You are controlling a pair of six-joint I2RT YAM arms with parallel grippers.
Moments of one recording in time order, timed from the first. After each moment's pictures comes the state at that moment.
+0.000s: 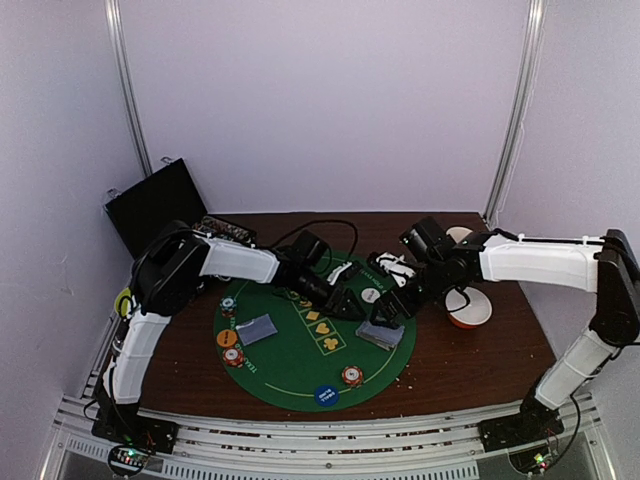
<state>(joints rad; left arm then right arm) -0.78 2.36 1.65 -0.19 0.84 -0.30 0.70 1.57 1.08 -0.55 -0.19 0.00</state>
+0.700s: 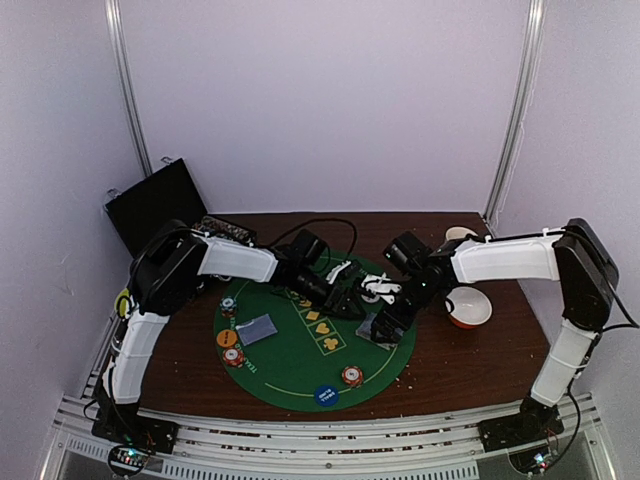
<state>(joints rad) -0.77 2.35 1.65 -0.20 0.84 -0.30 0.70 1.75 1.12 -0.56 -0.18 -0.29</state>
